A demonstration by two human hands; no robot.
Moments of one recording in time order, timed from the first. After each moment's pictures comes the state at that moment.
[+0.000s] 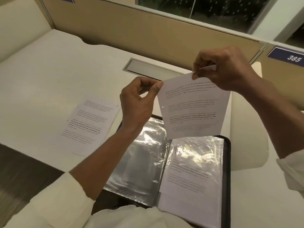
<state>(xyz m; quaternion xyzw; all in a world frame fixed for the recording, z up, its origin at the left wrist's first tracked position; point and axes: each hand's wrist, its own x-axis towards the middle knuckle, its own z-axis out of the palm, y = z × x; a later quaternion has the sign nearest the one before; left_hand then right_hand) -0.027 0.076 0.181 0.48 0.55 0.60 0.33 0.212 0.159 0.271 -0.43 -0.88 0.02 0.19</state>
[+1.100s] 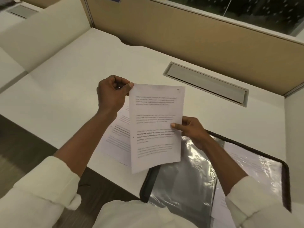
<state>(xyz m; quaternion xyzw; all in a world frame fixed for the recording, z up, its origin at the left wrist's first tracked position) -0.315 0.154 0.132 0.41 0.67 0.53 0.30 -0.011 0.150 0.045 -0.53 -0.48 0.64 0.27</state>
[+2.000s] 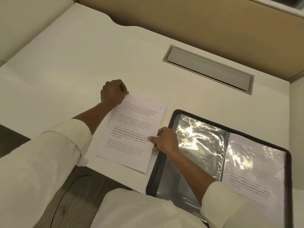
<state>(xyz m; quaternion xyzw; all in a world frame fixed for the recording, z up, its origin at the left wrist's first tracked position) -0.375 0.240 -0.004 0.57 0.77 0.20 0.21 -0.124 0.098 -0.019 -0.70 -0.42 0.55 0.17</state>
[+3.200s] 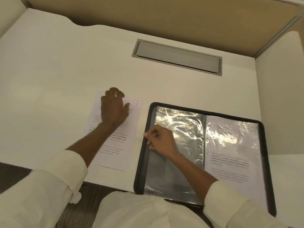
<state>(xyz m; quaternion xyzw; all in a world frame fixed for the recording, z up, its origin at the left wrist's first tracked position) -0.268 0.186 -0.015 0.73 0.66 0.15 0.05 -0.061 0.061 -0.004 -0.66 -0.48 0.52 0.27</state>
